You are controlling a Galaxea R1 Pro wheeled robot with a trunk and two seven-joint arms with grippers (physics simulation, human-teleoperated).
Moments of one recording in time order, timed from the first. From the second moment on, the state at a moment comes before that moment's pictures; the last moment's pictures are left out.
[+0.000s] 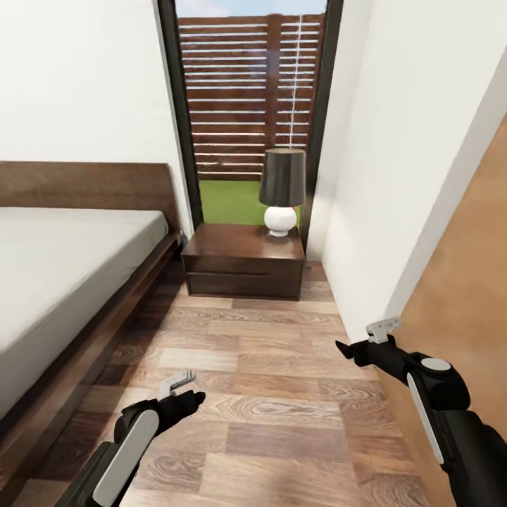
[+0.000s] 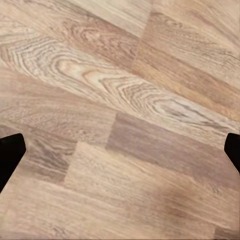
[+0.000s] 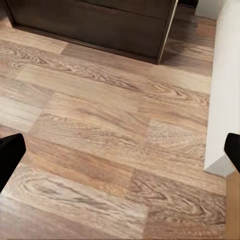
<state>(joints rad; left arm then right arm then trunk) -0.30 0.08 -0.26 -1.38 0.89 0.68 0.58 -0.38 -0.15 -0.09 -1.61 0.16 0.75 0.47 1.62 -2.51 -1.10</state>
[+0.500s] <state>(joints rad) -0.29 0.08 -0.26 -1.38 0.89 0.66 0.58 -0.38 -0.15 -0.09 -1.61 0.16 0.75 0.47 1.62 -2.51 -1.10</state>
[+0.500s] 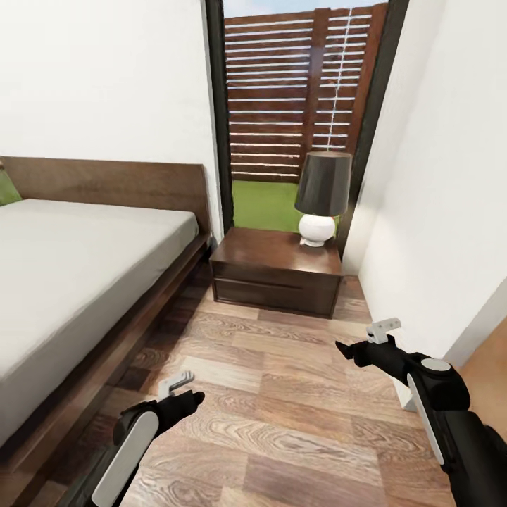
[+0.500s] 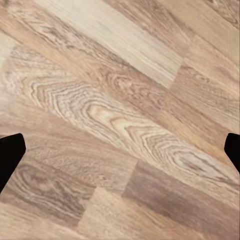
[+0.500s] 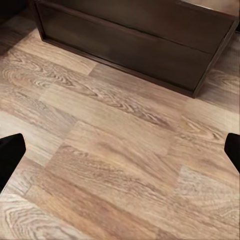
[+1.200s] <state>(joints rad) -0.29 0.08 -0.26 -1.38 0.89 0.65 0.58 -0.38 -0.16 -0.08 -1.61 0.16 0.75 0.47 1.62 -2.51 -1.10</state>
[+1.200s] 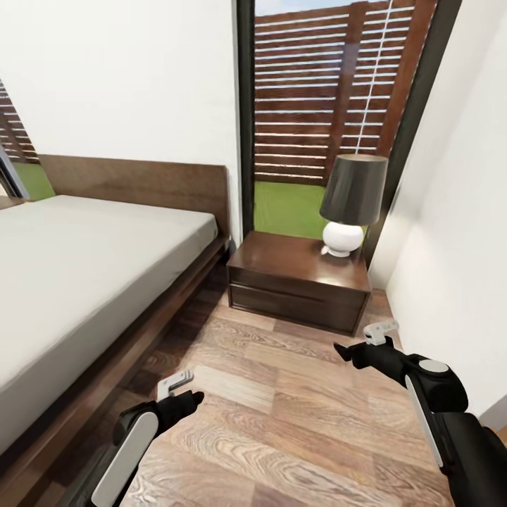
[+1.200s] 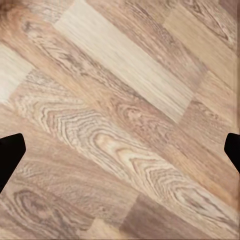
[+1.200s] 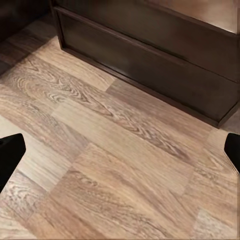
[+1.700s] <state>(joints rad) -0.29 0.08 -0.26 -1.38 0.89 0.65 0.58 -0.38 -0.15 -0.08 -1.61 0.16 0.75 0.47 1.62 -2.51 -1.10</state>
